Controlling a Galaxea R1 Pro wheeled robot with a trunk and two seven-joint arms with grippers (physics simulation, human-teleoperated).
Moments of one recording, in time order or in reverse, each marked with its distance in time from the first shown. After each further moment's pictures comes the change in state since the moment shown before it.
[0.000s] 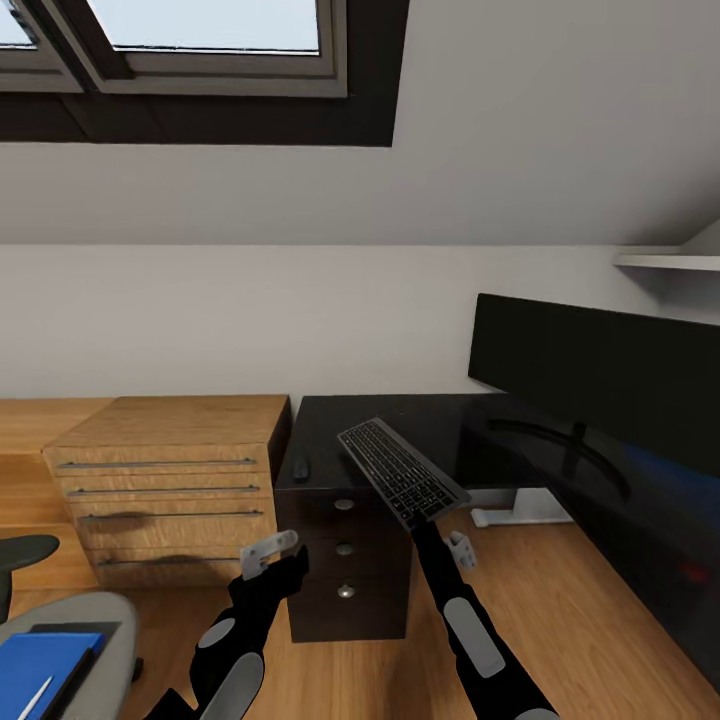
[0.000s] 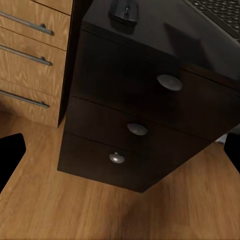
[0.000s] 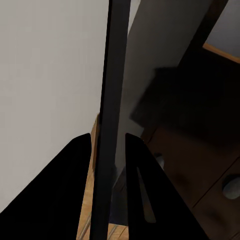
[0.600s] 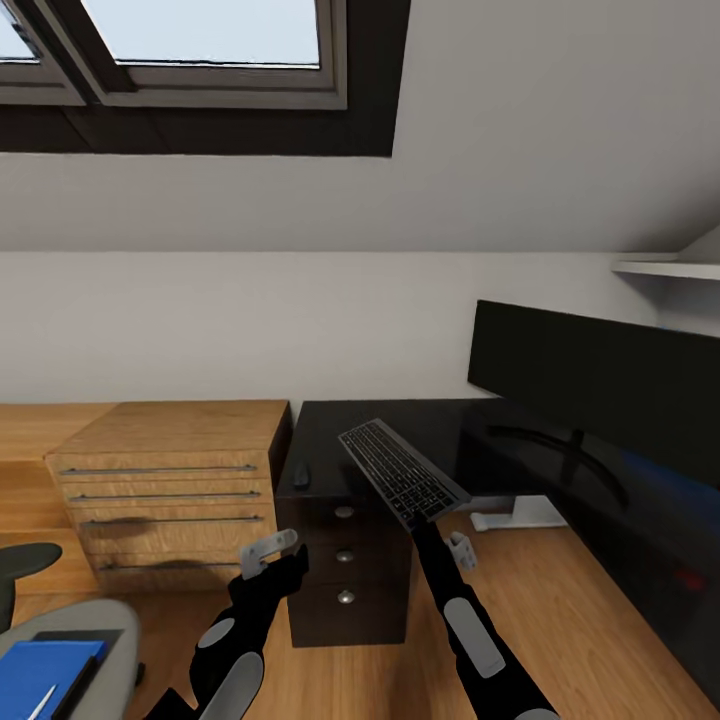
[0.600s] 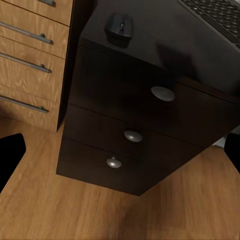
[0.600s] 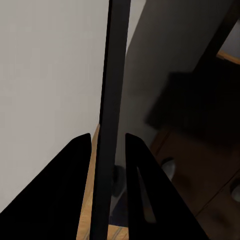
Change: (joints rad) left arm 0.000 0.000 0.000 -0.003 -0.001 -0.004 0.000; right arm 0.000 0.000 -0.002 0.000 0.000 0.000 -0.006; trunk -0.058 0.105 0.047
